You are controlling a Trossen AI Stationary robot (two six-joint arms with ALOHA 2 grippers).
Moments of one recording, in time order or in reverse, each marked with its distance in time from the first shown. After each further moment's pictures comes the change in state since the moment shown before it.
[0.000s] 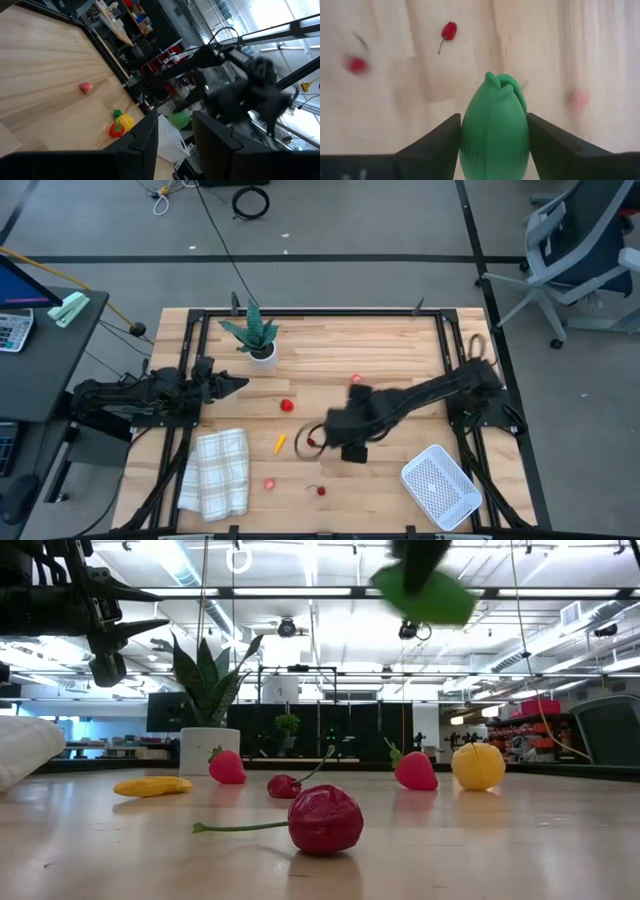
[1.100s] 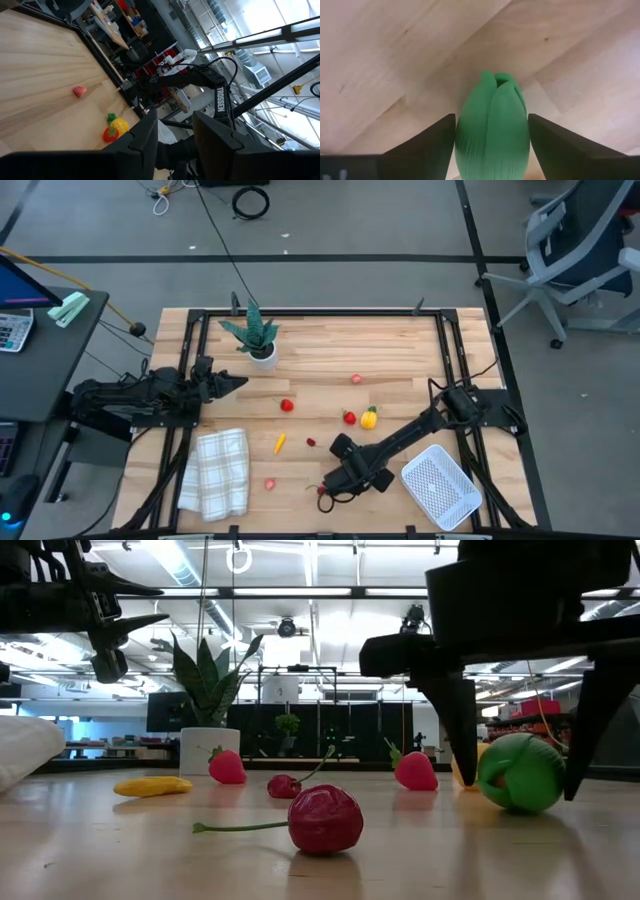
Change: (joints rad) left arm 0.000 0.000 0.000 0.032 0.000 -0.002; right arm 0.161 0.295 -0.194 0.182 -0.056 -0.909
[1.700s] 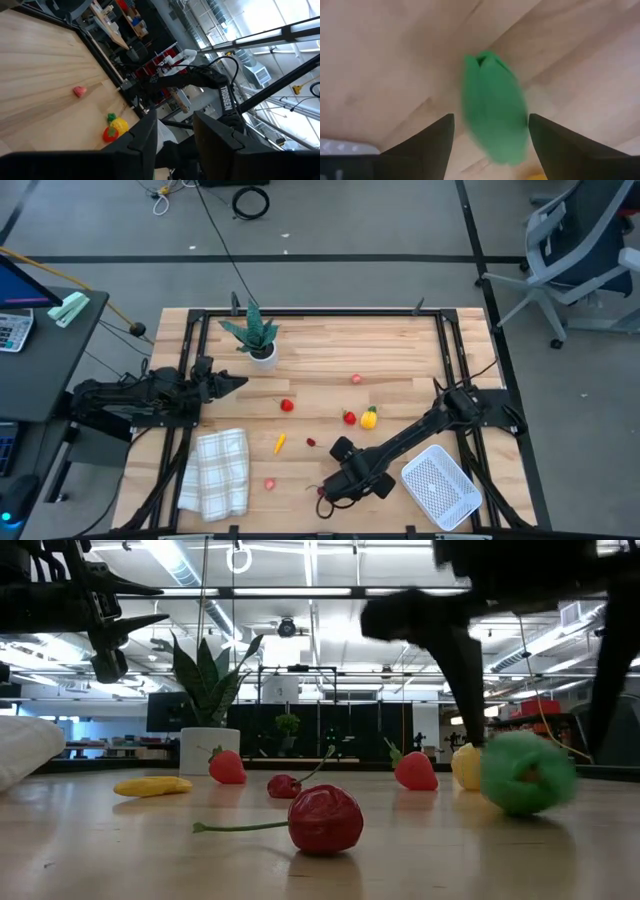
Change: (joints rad) left arm 0.000 0.000 0.000 0.000 0.000 -0.001; right arm 0.026 0.000 0.091 -0.094 -0.040 0.039
